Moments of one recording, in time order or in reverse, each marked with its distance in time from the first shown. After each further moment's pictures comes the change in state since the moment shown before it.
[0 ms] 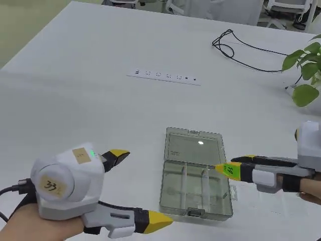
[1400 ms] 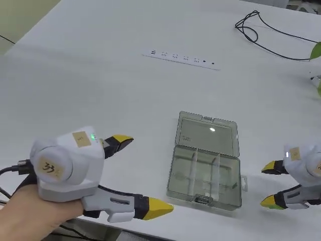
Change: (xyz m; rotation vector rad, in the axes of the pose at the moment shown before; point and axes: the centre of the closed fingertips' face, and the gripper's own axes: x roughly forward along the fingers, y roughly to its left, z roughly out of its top) left arm -0.006 0.004 -0.014 -0.047 0.006 0.020; right arm 0.008 -0.120 -0.124 -0.780 0.667 0.041
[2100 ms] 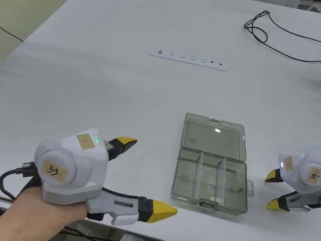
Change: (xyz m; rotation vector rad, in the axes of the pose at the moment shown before) left arm 0.001 0.004 -0.001 -0.021 -0.004 0.012; right arm 0.013 -0.009 -0.013 -0.103 0.093 0.026
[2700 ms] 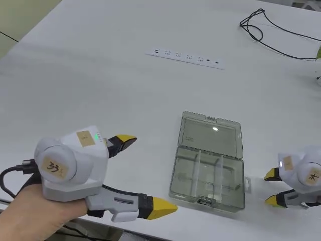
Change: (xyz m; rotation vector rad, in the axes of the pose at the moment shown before) left arm 0.002 -0.002 0.003 0.011 0.002 -0.011; right arm -0.010 0.003 0.002 0.008 -0.007 -0.052
